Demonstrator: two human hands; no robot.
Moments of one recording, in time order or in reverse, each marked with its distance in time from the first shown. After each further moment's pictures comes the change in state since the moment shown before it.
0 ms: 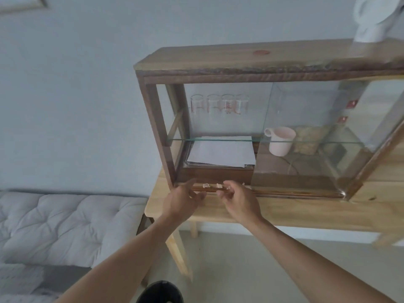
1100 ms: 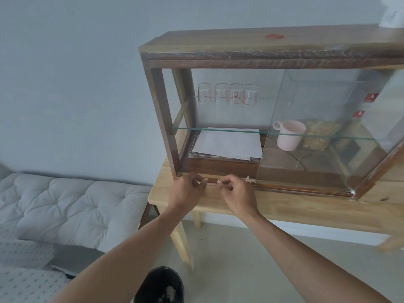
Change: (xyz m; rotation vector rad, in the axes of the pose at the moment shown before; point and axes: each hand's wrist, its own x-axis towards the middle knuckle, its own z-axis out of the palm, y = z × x) left_hand 0.001 0.005 0.016 -0.156 0.133 -0.078; right_hand -0.002 -0.007 0.010 0.183 -0.034 0.037
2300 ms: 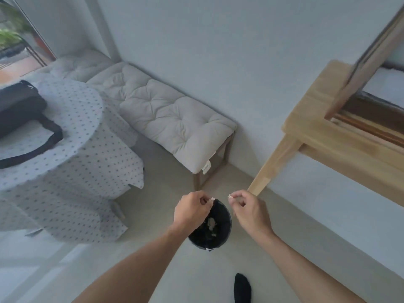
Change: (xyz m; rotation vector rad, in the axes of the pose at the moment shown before) left_hand -0.225 -0.321 -0.030 -0.030 0.039 -0.627; right_hand -0.181 0.031 0.273 -0.188 -0.574 -0.052
